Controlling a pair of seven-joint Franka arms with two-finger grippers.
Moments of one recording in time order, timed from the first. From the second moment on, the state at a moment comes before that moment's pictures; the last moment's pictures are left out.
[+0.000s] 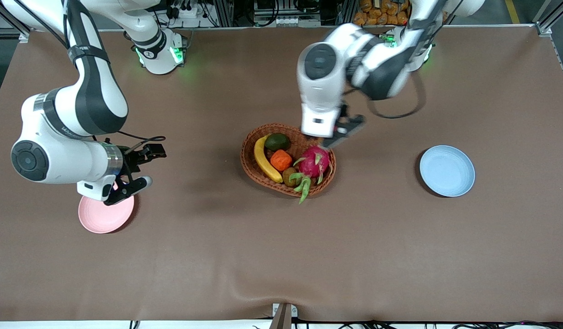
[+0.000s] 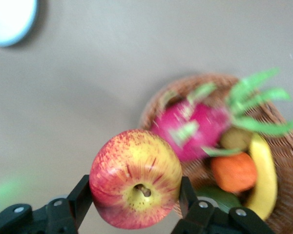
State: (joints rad) left arm -0.56 0.30 -0.11 -1.61 0.08 1.75 -1.21; right arm 0.18 0.39 0.01 -1.51 0.19 1.58 -0.30
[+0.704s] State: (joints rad) left arm 0.01 0.36 -0.11 -1.64 0.07 1.80 -0.40; right arm 0.44 0.37 0.04 -1.52 0.20 1.66 -0.18
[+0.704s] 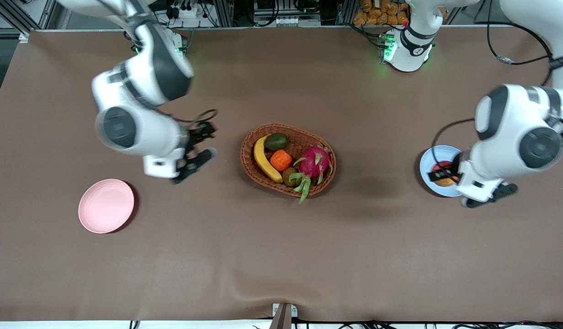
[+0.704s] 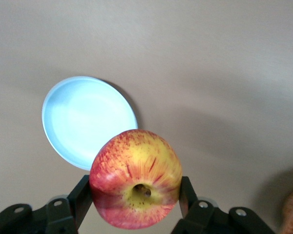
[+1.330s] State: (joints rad) left arm 0.25 0.52 -0.11 -1.73 -0.05 1.98 -0.02; right arm 0.58 0.47 0.04 -1.59 0.20 1.90 0.14
